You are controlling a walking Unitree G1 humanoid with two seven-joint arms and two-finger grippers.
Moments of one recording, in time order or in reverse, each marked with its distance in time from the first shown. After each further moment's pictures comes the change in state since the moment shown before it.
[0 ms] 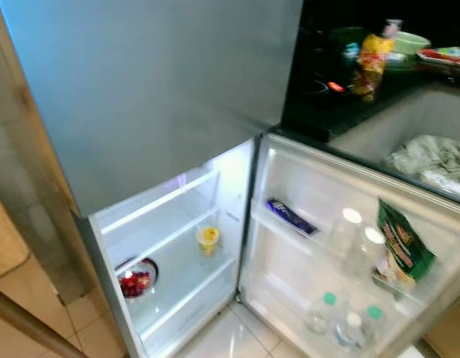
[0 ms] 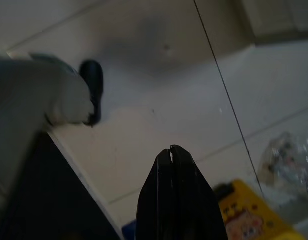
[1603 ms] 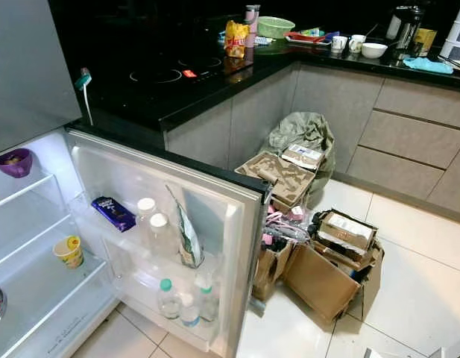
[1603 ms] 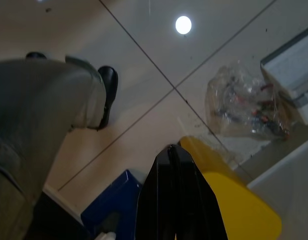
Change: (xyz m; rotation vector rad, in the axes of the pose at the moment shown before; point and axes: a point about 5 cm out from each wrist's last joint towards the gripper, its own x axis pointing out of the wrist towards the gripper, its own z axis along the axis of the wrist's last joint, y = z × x) left arm 0.001 0.001 0.011 0.010 -0.065 0.060; right arm 0.000 0.001 0.005 0.016 -0.063 0.043
